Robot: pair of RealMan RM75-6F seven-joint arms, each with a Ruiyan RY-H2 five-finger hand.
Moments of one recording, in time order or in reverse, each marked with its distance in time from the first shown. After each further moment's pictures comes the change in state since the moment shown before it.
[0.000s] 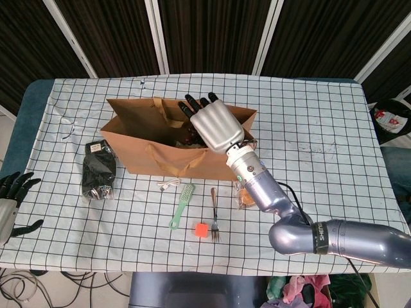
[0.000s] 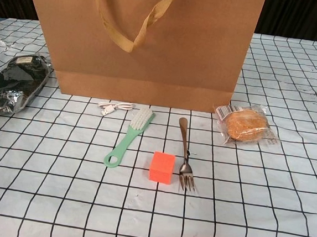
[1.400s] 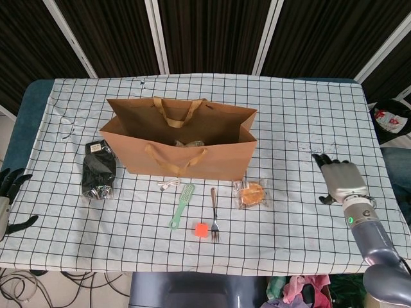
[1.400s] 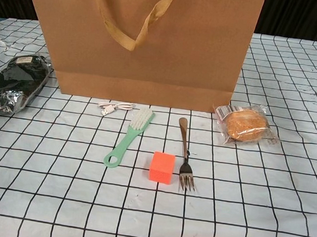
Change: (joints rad) left arm 0.010 -0.015 -0.030 -0.003 -0.044 0.021 0.040; right arm -0.451 0.393 -0.276 -0.298 0.193 -0.031 0.151
